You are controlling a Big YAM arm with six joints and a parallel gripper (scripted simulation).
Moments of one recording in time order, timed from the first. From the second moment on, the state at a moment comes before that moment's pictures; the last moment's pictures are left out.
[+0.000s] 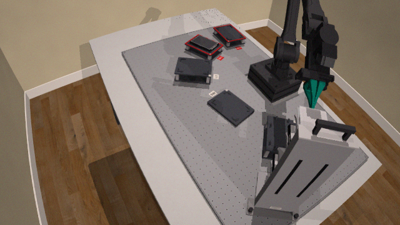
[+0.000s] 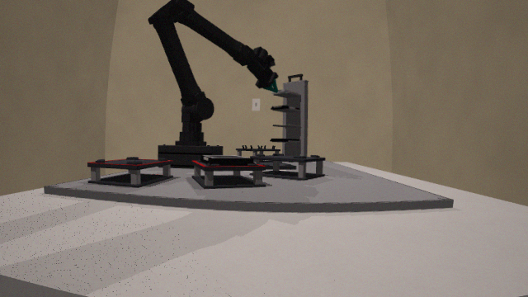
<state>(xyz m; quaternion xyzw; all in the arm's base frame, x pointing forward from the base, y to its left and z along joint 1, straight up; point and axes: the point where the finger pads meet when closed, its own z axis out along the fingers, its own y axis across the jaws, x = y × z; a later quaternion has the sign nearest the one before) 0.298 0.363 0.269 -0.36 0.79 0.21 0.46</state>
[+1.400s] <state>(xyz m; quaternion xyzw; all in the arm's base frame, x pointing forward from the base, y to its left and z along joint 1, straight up) 0.286 0.347 0.270 -0.36 0.79 0.21 0.46</state>
